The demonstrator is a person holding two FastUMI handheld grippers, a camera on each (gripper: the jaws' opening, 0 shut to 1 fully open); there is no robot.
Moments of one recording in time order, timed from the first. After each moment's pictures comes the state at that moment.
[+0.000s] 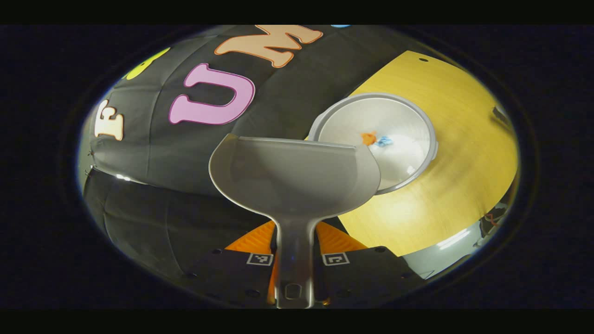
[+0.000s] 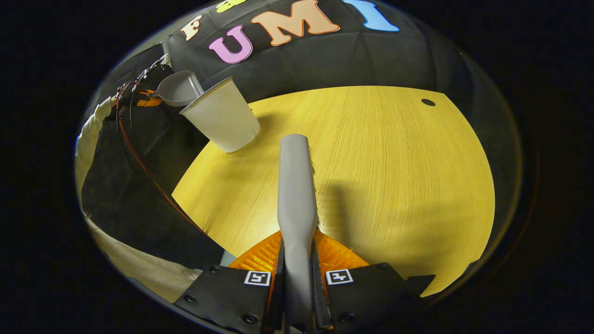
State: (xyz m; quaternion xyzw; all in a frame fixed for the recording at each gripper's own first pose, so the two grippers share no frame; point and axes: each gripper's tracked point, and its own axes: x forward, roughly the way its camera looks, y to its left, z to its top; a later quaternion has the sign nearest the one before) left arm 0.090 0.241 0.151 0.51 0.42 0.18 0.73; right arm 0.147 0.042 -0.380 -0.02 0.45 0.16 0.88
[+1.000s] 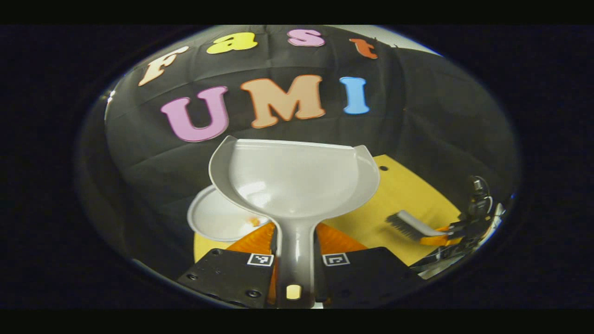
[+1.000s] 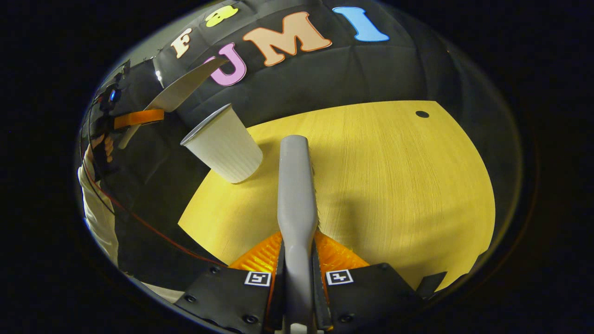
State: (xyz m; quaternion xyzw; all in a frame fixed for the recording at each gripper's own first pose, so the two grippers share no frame) left arm 0.106 -0.031 0.078 0.18 0.23 -0.05 0.95; right arm 0.150 0.039 -0.366 0.03 0.40 0.13 0.91
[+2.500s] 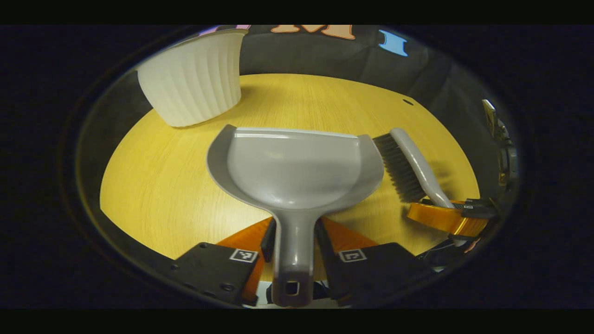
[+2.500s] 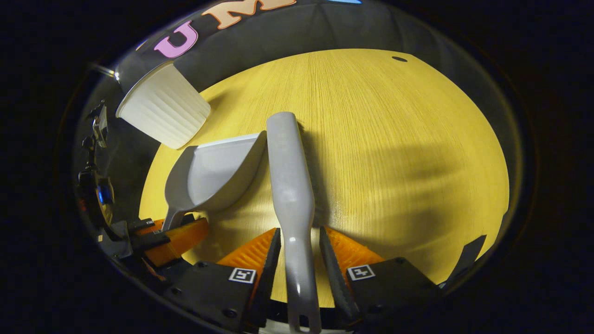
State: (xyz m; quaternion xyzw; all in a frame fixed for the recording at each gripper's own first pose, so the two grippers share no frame) left arm 0.000 -0.023 -0.226 0.04 0.43 0.07 0.90; right arm 0.148 0.056 -0.447 0.04 0.52 0.03 0.85
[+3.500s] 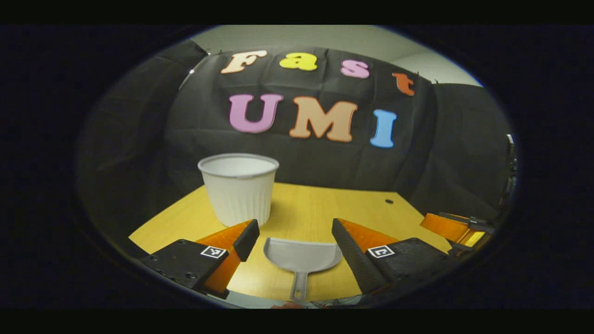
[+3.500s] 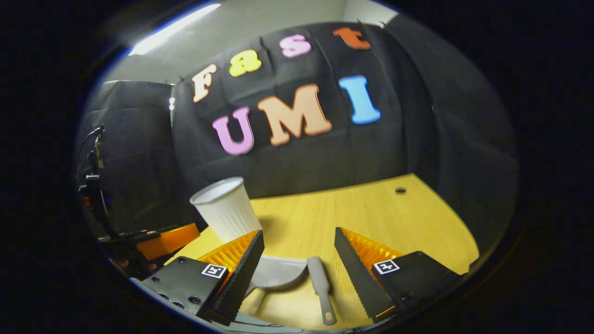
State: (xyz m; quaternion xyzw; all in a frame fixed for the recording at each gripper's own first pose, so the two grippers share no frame) left arm -0.019 -0.051 0.067 0.05 0.01 0.08 1.00; right arm 0.135 0.096 -0.168 -0.01 0.08 0.09 0.99
